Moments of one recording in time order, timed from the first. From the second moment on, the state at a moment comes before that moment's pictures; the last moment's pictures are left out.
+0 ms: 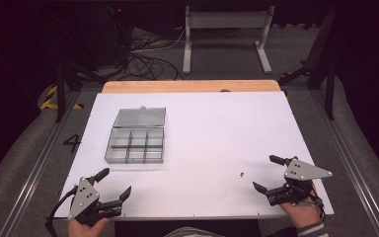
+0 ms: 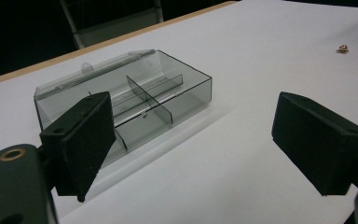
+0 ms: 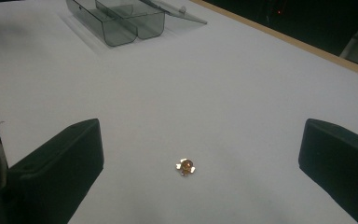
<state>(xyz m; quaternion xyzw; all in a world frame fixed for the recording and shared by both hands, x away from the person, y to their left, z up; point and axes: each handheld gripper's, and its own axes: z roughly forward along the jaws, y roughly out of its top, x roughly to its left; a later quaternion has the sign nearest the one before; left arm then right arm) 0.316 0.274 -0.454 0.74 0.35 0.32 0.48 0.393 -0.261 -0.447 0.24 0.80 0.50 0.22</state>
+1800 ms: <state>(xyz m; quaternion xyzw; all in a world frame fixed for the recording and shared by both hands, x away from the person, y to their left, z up) 0.318 0.273 -0.455 0.74 0.36 0.31 0.48 0.437 -0.228 -0.421 0.26 0.84 0.44 0.19</state>
